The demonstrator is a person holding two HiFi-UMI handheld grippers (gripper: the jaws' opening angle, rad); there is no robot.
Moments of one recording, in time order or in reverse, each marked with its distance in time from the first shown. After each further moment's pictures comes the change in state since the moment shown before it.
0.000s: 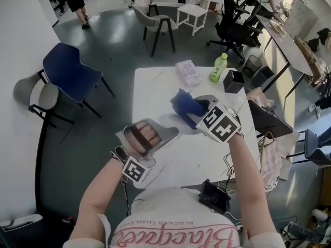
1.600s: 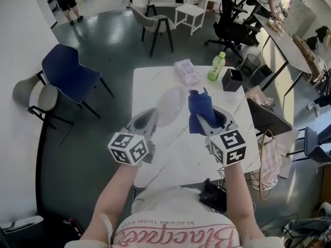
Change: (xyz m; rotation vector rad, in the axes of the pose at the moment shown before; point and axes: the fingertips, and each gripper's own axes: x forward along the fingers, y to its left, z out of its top) left arm -0.011 -0.008 -0.118 -2.040 0.098 0.288; right arm -0.064 -0.005 -0.014 0.419 -0.353 -0.314
